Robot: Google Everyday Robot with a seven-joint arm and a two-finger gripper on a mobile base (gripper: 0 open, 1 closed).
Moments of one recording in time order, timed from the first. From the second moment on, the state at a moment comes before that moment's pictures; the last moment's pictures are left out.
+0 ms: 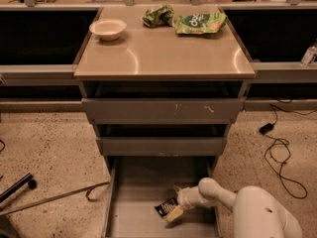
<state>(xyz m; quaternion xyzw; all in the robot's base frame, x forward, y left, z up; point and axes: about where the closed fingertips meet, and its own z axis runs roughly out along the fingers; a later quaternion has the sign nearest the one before) 0.554 -0.066 0.117 -0.52 0.76 0.30 0.26</state>
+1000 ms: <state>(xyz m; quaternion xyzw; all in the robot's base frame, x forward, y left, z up) 0.561 -0.067 0.101 -0.52 0.77 0.23 0.27</state>
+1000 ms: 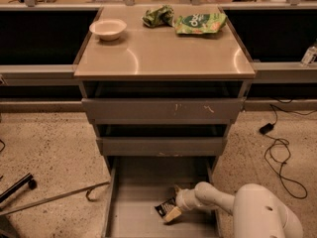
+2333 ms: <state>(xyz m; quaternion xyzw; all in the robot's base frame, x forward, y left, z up) 0.560 -0.067 0.092 -0.52 0.78 0.22 0.27</state>
